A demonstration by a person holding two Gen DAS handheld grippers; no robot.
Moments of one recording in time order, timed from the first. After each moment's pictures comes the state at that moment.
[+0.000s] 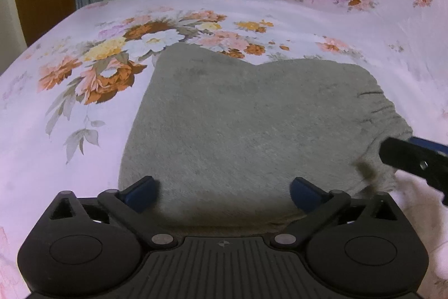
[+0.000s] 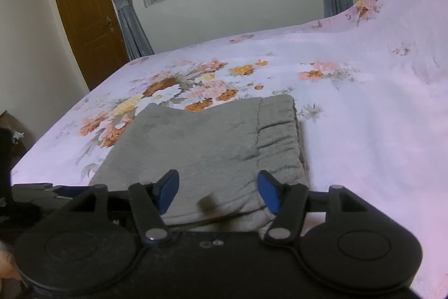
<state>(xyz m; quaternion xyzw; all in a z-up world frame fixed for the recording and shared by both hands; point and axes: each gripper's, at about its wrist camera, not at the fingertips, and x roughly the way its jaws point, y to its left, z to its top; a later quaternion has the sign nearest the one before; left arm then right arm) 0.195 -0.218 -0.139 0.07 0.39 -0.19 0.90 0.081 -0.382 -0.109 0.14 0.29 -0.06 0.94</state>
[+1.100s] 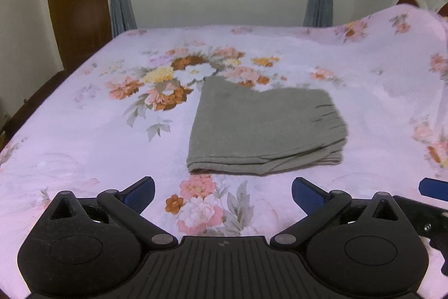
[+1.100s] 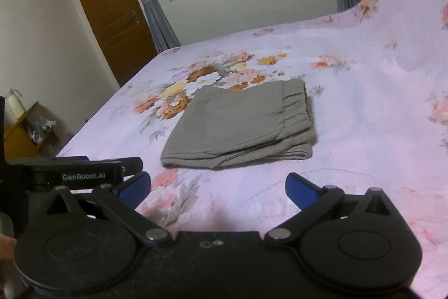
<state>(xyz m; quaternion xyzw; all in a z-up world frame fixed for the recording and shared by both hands) 0.021 -0.129 -0.018 0.06 0.34 -0.15 0.93 -0.071 -0.318 -0.019 0.15 0.30 -0.02 0.94</state>
